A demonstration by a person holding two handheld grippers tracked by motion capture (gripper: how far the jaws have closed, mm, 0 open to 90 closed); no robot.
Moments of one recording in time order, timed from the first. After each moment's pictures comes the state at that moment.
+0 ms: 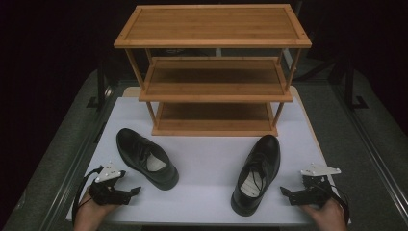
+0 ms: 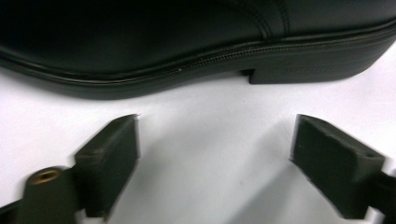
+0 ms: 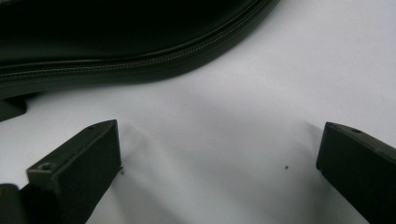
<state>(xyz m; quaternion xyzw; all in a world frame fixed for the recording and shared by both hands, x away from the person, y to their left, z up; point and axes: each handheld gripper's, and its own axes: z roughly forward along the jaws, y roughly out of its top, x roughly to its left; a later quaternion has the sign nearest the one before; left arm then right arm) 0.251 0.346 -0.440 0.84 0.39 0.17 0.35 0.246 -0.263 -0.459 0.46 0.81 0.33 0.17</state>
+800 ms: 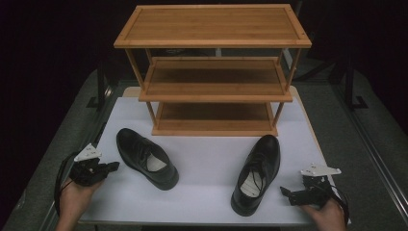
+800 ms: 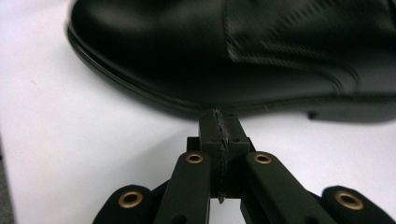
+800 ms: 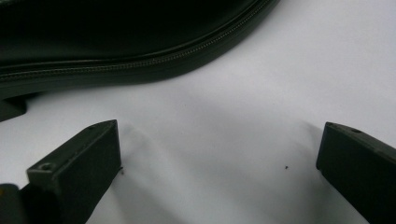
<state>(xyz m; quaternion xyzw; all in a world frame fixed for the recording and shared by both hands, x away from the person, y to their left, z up) 0.288 0.382 -0.399 0.82 0.43 0.17 0.34 0.245 -0.264 -0.460 0.46 0.81 0.33 0.17</state>
